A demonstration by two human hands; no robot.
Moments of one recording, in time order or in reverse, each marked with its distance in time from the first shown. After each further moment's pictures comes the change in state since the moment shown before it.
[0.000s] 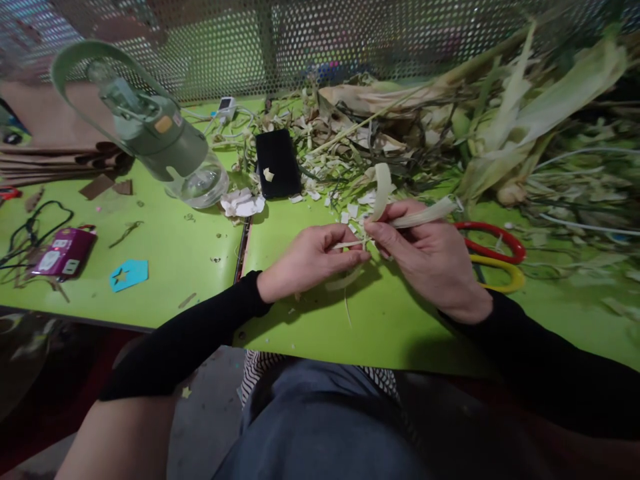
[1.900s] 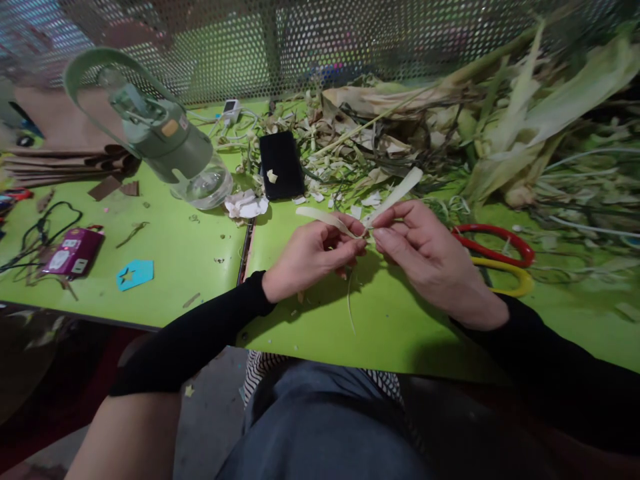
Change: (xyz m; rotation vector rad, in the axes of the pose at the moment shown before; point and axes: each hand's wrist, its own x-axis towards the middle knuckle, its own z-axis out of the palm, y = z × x) left_hand 0.003 -0.008 0.000 -0.223 0.059 0.082; right_hand -0.002 -0.003 -0.003 0.154 -0.134 0.003
